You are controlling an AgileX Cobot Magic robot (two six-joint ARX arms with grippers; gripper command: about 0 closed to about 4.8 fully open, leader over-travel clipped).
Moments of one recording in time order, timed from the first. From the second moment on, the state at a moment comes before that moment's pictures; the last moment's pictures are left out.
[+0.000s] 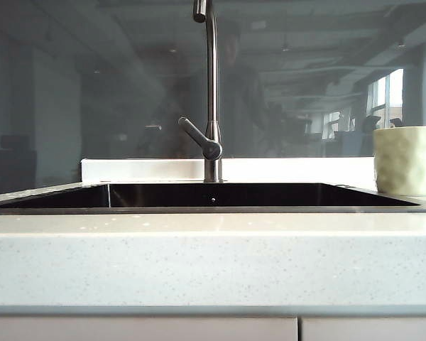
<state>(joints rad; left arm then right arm) -0.02 0.00 0.01 0.00 0.00 -0.02 -0.16 0.63 0.18 0.31 0.07 0.10</state>
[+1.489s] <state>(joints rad) -0.02 0.00 0.01 0.00 0.00 -0.02 -0.23 1.70 0.36 1.34 -0.13 0.02</state>
